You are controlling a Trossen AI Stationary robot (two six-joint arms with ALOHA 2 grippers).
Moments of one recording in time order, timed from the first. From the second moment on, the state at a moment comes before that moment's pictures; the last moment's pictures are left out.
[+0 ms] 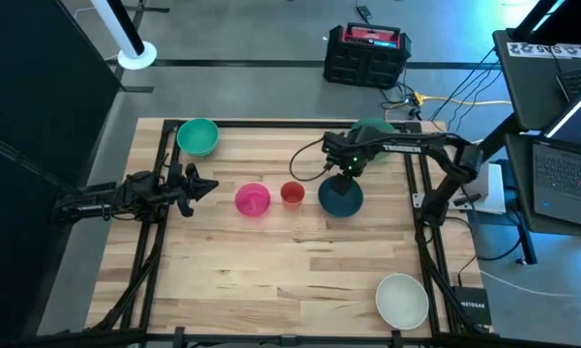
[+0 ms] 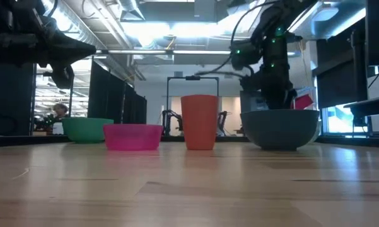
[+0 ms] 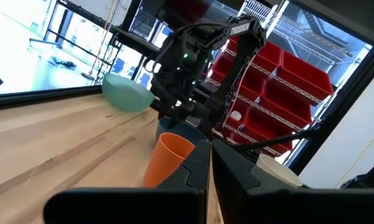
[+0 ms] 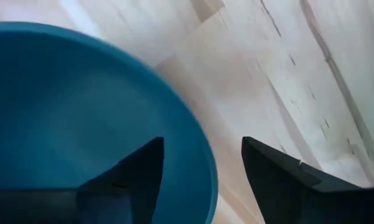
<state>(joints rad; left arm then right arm) 0.13 0.01 0.01 0.08 -0.09 -0.48 -0.43 1.72 1.15 -1.00 -0.05 0.19</state>
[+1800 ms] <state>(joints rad) 0.13 0.01 0.01 0.08 -0.09 -0.51 -1.03 1.66 1.21 -1.08 0.01 0.22</state>
